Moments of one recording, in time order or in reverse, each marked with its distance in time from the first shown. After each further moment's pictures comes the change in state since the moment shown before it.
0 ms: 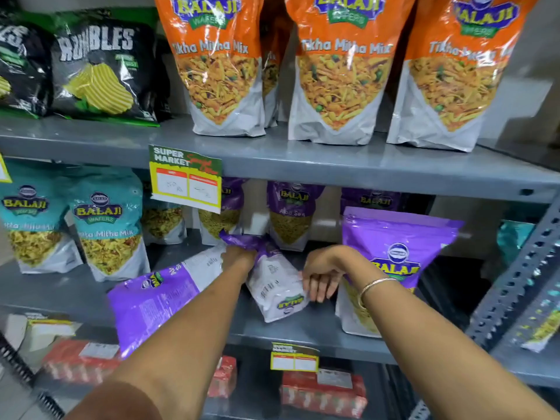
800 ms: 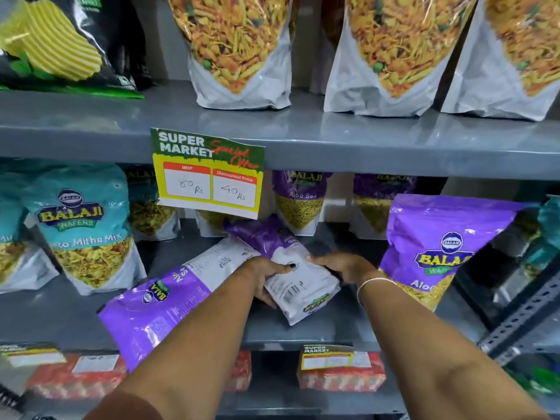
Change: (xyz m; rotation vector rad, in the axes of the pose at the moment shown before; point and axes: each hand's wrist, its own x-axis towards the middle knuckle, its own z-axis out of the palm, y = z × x) left_hand 0.037 -0.020 0.000 -0.053 -0.805 -0.436; right_hand 0.132 0.021 0.009 0.717 0.338 -0.170
